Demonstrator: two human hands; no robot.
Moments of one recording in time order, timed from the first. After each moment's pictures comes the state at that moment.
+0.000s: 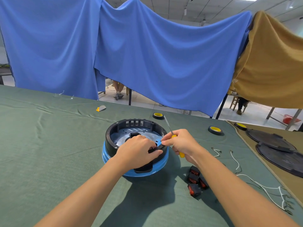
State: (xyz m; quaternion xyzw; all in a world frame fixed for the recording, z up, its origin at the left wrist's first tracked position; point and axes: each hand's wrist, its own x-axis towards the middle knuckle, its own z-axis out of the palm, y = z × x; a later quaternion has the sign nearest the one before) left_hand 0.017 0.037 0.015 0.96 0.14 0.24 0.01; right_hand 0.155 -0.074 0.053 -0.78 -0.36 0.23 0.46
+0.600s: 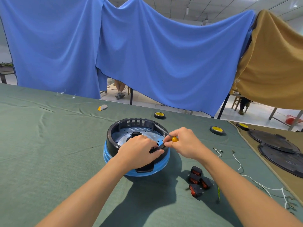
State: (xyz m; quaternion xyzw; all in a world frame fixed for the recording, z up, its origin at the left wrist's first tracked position) left_hand 0.015 0.032 0.018 0.96 0.14 0.25 0.02; right_hand 0.166 -0.079 0.054 -0.79 -0.53 0.08 0.29
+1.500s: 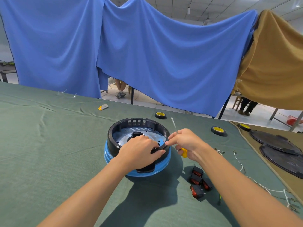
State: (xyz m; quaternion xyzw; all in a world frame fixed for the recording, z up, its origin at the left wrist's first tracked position) left_hand 0.015 0.034 0.014 0.96 0.13 0.26 0.01; right_hand 0.156 -0.071 0.064 -0.78 -0.29 0.31 0.46
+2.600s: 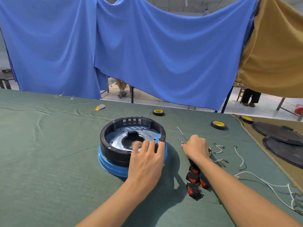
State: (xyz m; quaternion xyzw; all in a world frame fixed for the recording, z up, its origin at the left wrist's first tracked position) left_hand 0.034 -0.031 -0.012 0.90 0.28 0.27 -0.18; right_hand 0.224 -0.074 -0.006 -0.94 -0.25 -0.02 0.24
